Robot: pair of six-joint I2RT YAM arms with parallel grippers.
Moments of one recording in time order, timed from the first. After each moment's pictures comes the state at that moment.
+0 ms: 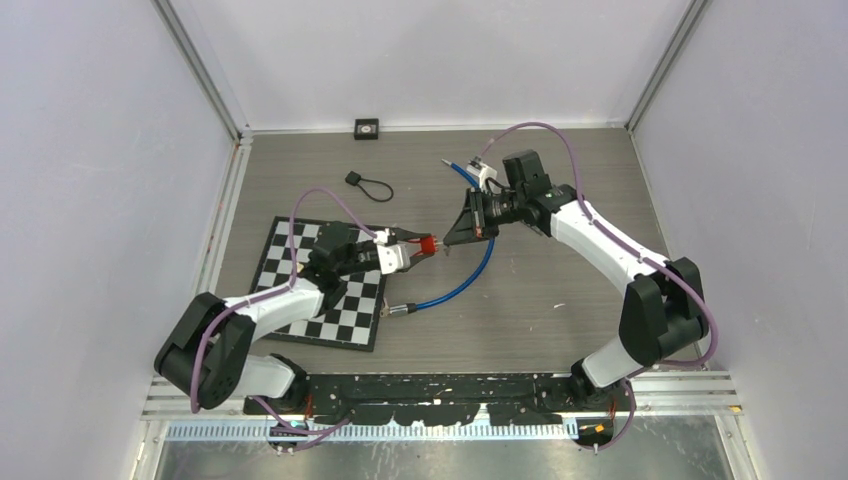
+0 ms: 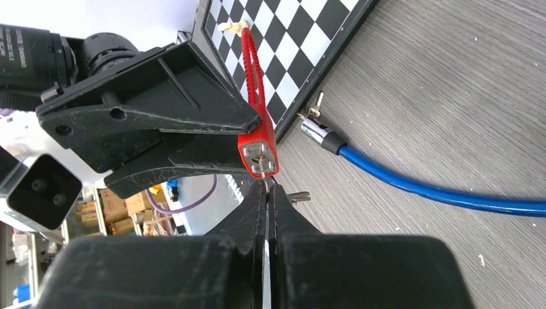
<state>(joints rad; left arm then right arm) -0.55 1.33 0.52 0.81 0.82 0.53 0.43 1.52 1.19 -0.44 -0.84 0.45</state>
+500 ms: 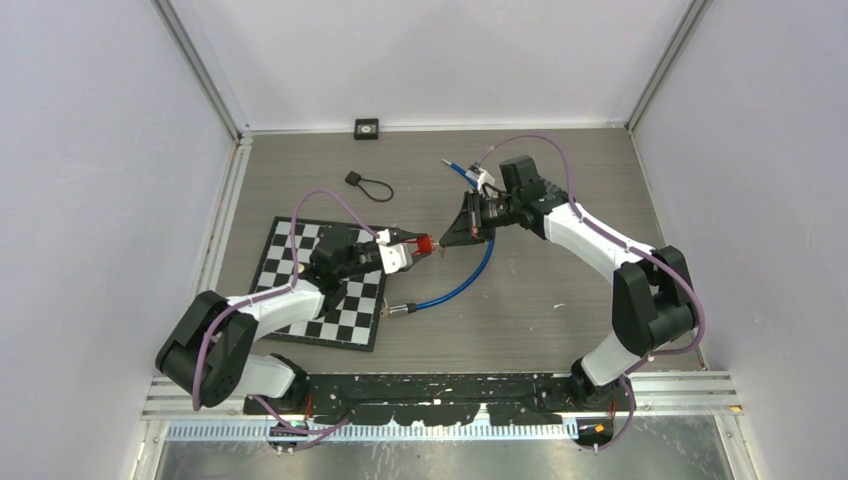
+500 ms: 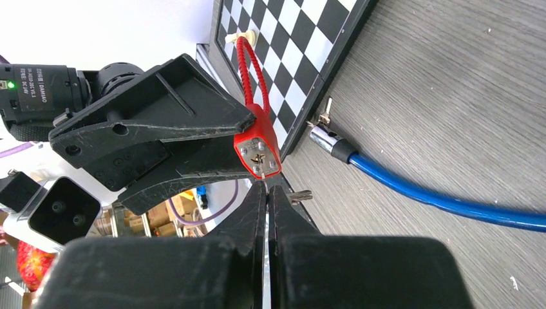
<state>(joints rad) -0.56 1.34 0.50 0.79 0.73 0.55 0.42 1.59 1.13 -0.31 -0.88 0.59</state>
